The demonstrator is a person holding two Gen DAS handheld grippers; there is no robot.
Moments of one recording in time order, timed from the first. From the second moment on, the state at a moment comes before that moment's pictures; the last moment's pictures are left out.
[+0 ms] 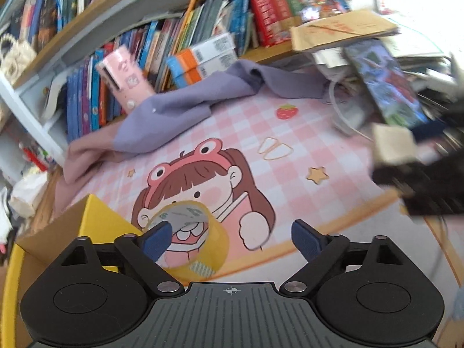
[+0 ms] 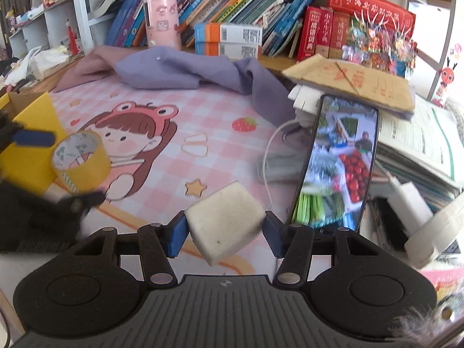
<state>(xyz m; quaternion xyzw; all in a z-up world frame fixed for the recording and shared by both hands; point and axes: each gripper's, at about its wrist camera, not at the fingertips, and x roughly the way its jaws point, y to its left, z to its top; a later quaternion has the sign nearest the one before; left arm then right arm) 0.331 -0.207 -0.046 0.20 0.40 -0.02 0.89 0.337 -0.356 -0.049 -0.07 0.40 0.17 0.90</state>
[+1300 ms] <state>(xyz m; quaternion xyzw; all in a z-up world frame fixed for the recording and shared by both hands) 0.256 -0.185 -0.008 0.04 0.42 -0.10 0.90 0.277 -0.334 -0.036 -0.09 0.39 0.24 0.89</state>
